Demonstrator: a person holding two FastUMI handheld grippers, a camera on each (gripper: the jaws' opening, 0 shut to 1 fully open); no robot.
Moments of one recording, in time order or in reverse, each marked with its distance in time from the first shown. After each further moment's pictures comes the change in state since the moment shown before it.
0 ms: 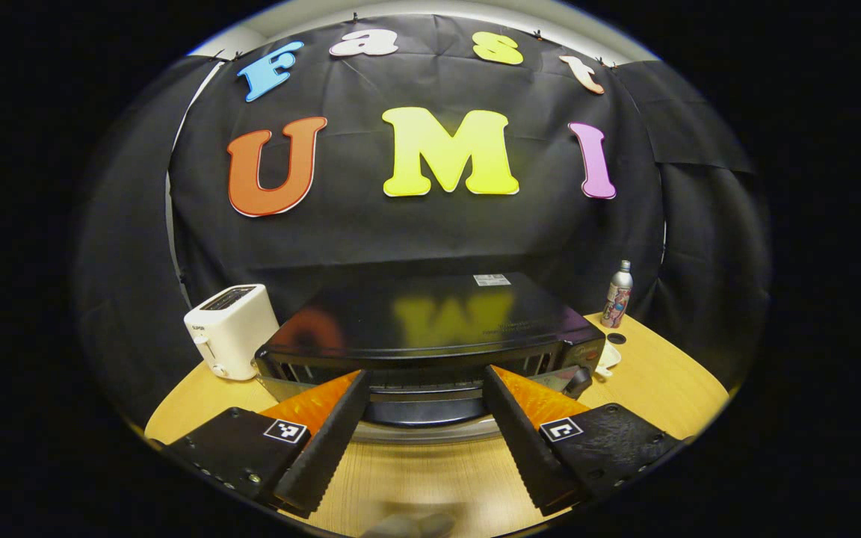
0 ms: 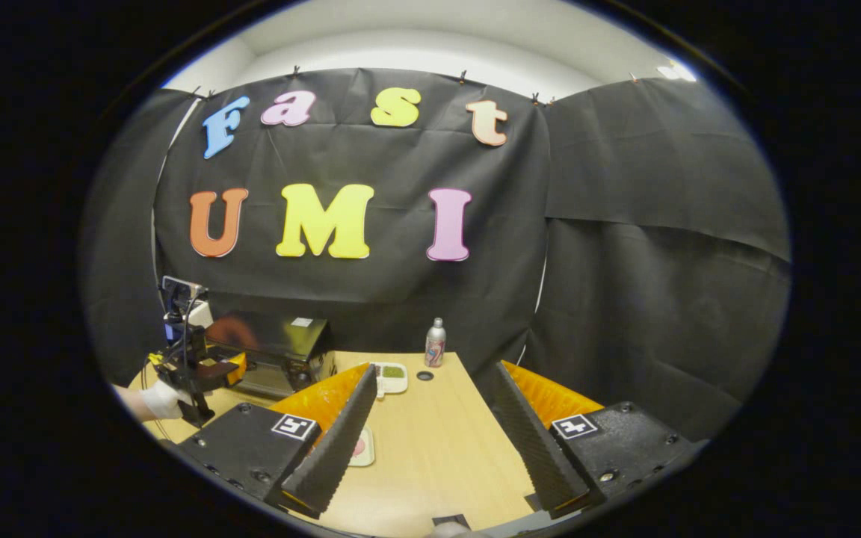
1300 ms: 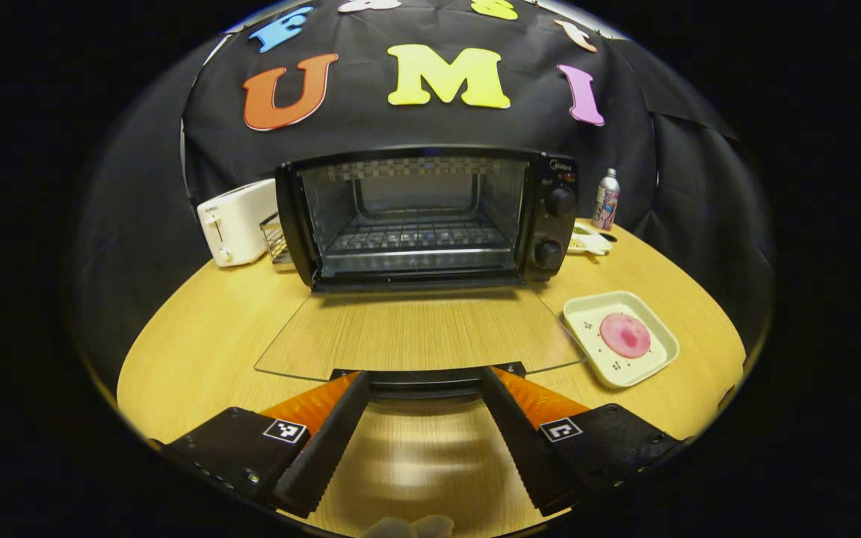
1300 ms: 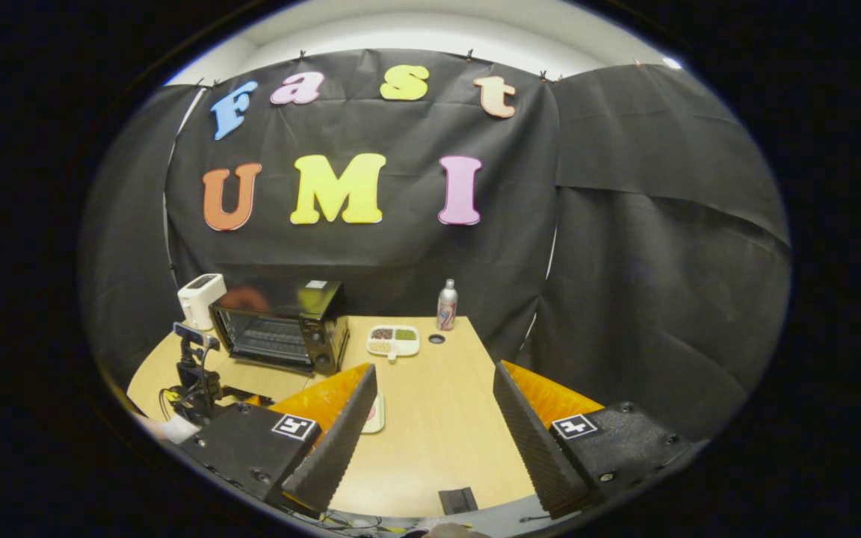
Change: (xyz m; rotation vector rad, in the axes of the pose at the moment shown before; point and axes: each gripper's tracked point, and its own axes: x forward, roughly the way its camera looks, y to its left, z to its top) left arm -0.068 -0.011 -0.179 -0.031 0.307 -0.001; right arm -0.021 0.001 -0.064 -0.010 0.138 0.036
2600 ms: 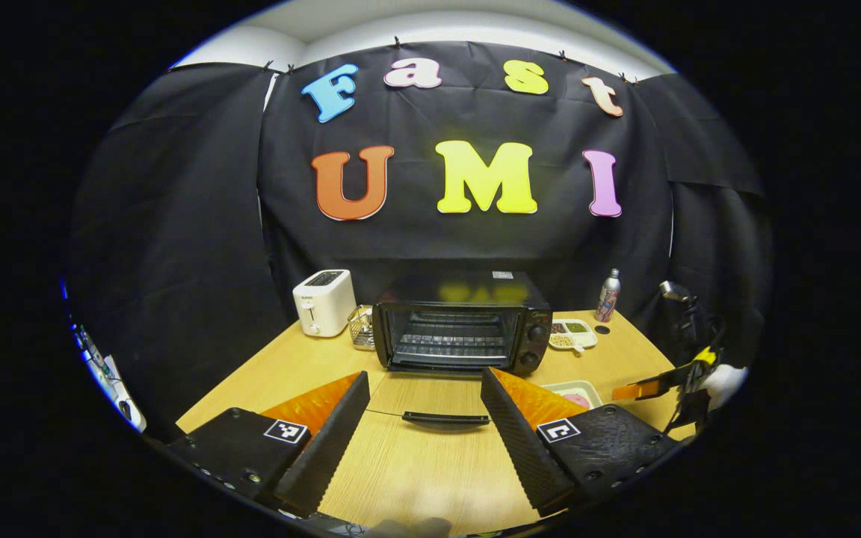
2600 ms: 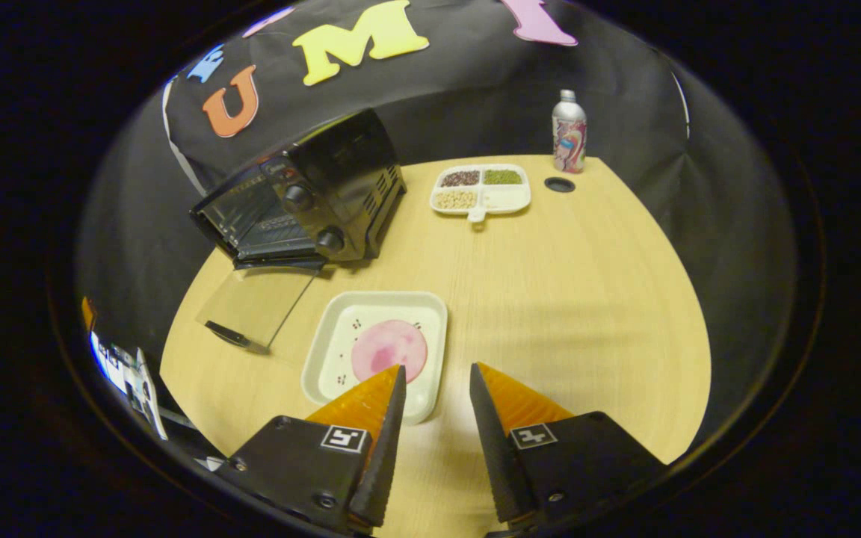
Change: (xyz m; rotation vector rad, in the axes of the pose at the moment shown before) left arm -0.221 0.000 0.141 -0.054 -0.306 0.200; right arm 0.271 0.096 -0.205 0.054 0.620 0.428
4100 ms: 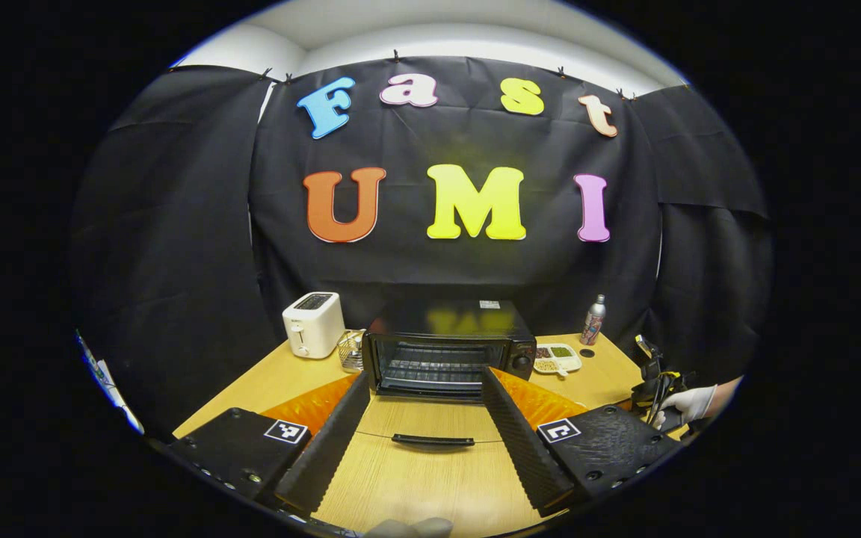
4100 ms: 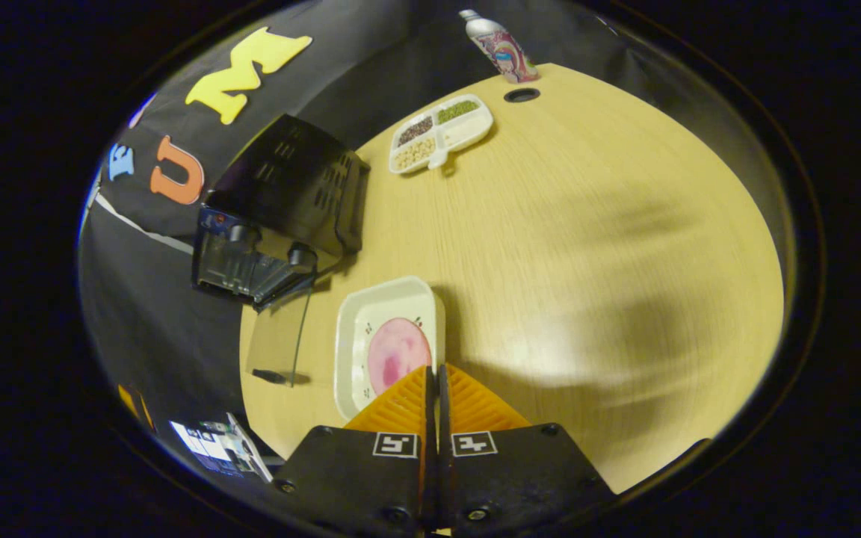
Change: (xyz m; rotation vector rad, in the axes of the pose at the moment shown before) left arm 0.011 -0.004 0.030 -0.028 -0.071 -0.086; right arm 0.000 0.006 -0.005 0.405 0.113 0.176
